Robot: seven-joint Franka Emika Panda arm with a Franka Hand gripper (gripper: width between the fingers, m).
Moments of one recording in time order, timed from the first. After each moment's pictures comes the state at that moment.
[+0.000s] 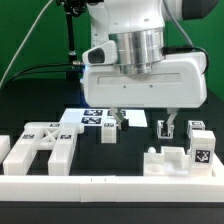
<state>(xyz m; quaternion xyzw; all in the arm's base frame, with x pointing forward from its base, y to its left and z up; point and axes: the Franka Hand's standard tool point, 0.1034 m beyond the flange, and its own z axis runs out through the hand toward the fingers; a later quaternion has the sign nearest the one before) 0.560 0.039 0.058 -0.98 0.20 -0.01 0.06</state>
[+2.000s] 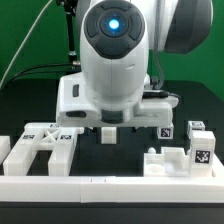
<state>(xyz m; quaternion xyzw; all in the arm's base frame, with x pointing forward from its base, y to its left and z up) 0.492 -0.008 0.034 -0.91 0.01 0.41 0.02</state>
